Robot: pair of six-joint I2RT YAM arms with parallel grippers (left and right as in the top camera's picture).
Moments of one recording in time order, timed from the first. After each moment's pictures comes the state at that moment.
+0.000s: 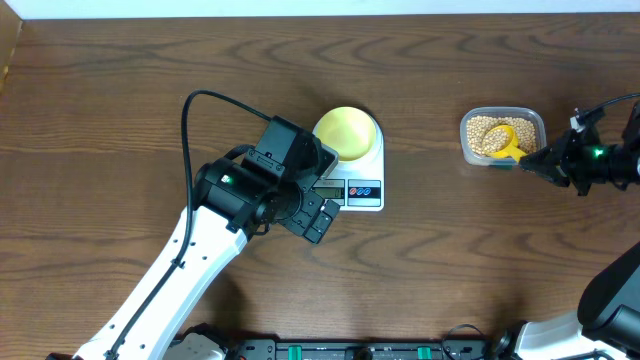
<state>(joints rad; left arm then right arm) -0.54 1.33 1.25 -1.13 0.13 0.06 -0.48 1.71 1.33 -1.17 -0.72 0.05</state>
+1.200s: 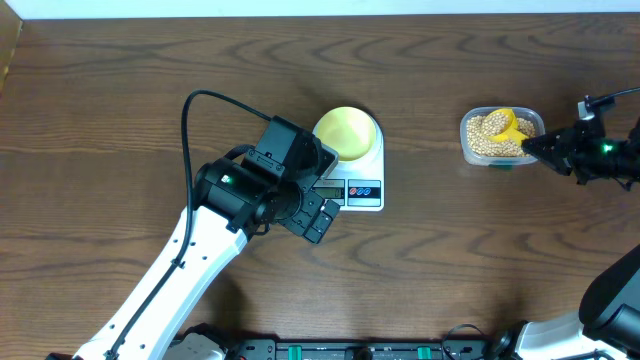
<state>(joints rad) -0.54 1.33 1.25 -1.13 0.13 0.06 -0.50 1.71 1.33 -1.06 -0.90 0.03</state>
